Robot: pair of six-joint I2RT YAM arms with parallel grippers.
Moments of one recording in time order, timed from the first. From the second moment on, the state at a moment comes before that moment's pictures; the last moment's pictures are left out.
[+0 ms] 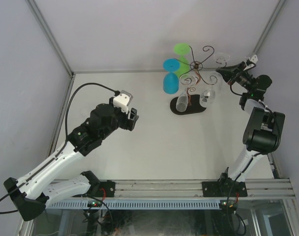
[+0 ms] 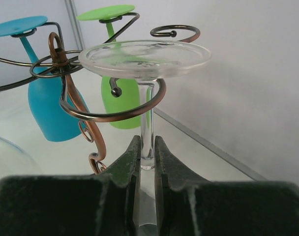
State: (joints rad) left arm -0.76 0.94 0.99 -0.41 -0.21 -0.05; right arm -0.33 1.84 1.17 1.16 -1.13 0.48
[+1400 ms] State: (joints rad) left arm -0.74 0.86 0.99 -0.41 -0.31 -0.05; right arm -0.49 1.16 0.77 0.62 -0.58 0.39
